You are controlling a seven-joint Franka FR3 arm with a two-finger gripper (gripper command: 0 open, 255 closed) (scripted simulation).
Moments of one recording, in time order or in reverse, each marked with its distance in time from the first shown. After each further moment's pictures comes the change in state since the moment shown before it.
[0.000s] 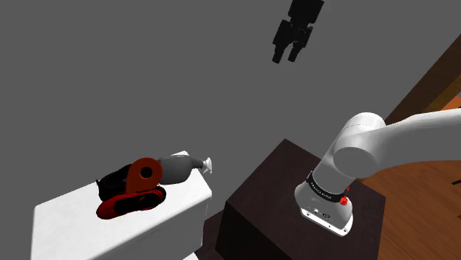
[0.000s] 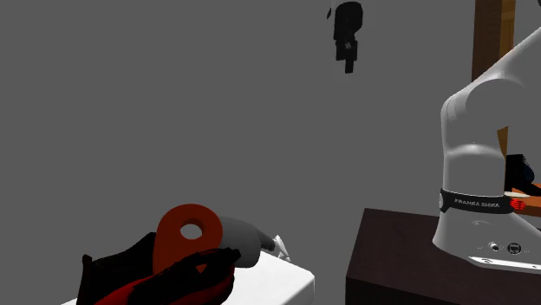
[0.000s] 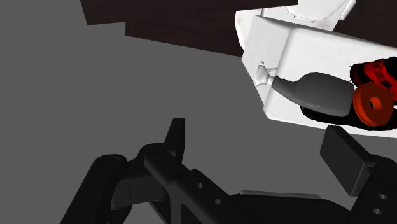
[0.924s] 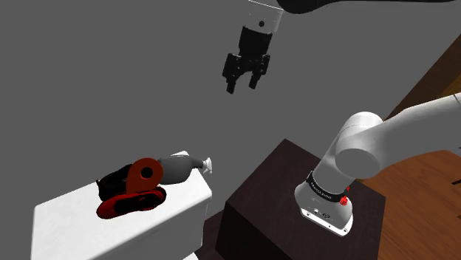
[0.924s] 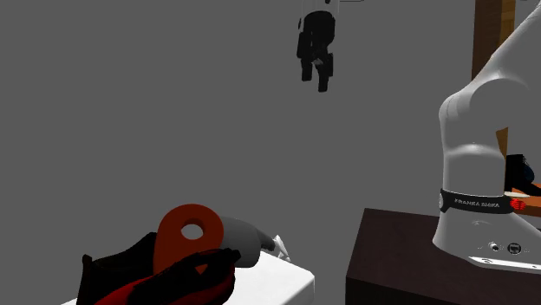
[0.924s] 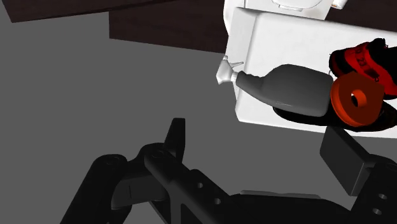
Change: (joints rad) arm 0.053 0.162 0.255 -0.085 0.130 0.269 0.261
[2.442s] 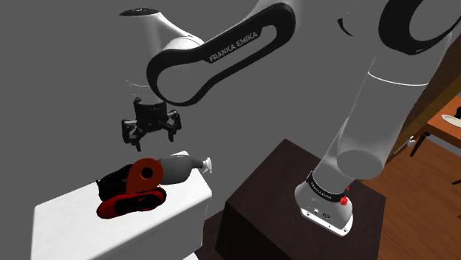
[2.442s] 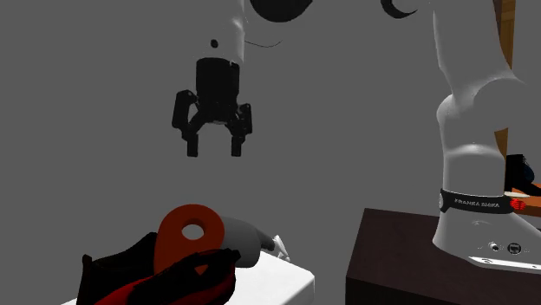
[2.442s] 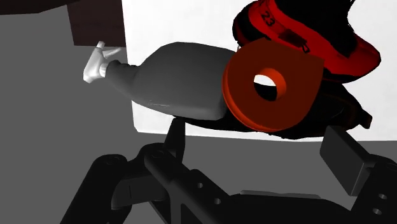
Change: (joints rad) arm 0.056 0.828 0.368 0.381 -0.282 0.406 0.637
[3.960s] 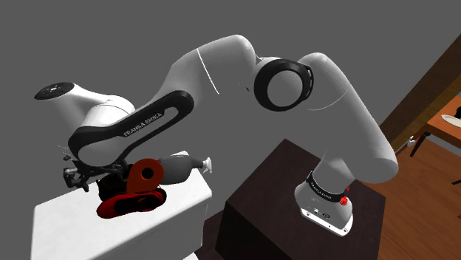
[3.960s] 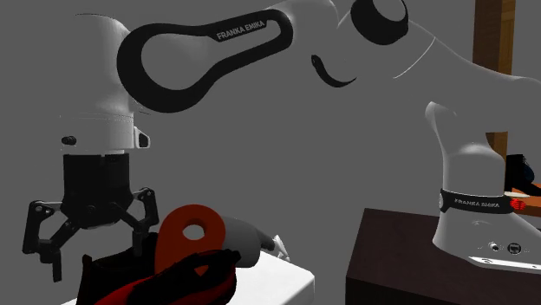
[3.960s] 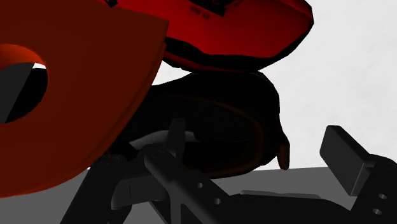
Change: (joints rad) arm 0.346 0.757 -0.148 0.778 -0.295 -0.098 0.271
